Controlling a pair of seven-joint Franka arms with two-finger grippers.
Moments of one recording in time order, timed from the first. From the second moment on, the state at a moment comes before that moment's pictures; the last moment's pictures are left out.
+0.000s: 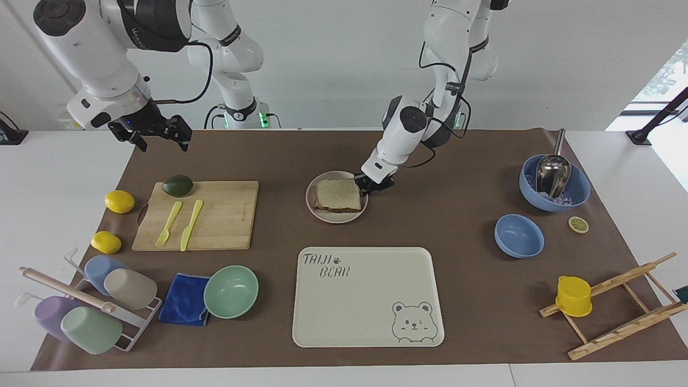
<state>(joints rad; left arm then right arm) -0.67 0.17 -0.01 -2.22 -0.41 2.45 -0.38 -0.05 0.00 0.01 -1.63 -0.03 1.48 -0.04</state>
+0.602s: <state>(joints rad) -0.57 0.17 0.00 -2.05 -0.43 2.25 -0.39 -0.05 -0.01 0.00 -1.63 -0.03 1.46 -0.07</state>
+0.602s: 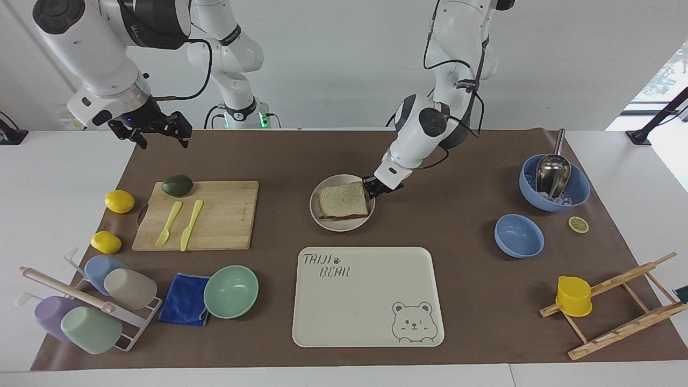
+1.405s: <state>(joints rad) -0.40 0.39 0.01 -1.63 -0.45 2.09 -0.42 -0.05 -0.01 0.00 -1.63 -0.03 1.46 -0.07</state>
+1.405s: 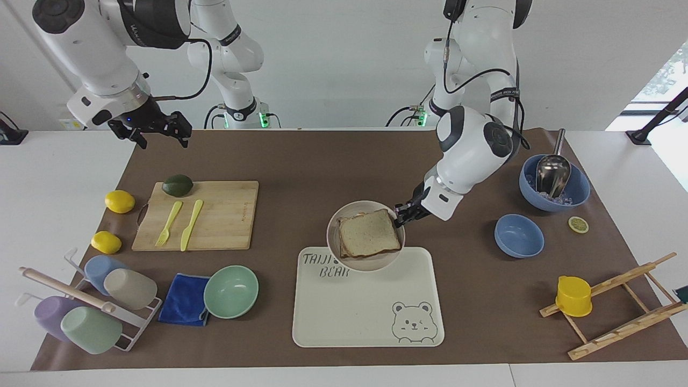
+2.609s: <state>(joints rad) -0.43 0.61 0.05 -1.51 -0.44 2.26 -0.51 -0.05 -0.01 0.00 -1.63 -0.03 1.46 -0.07</state>
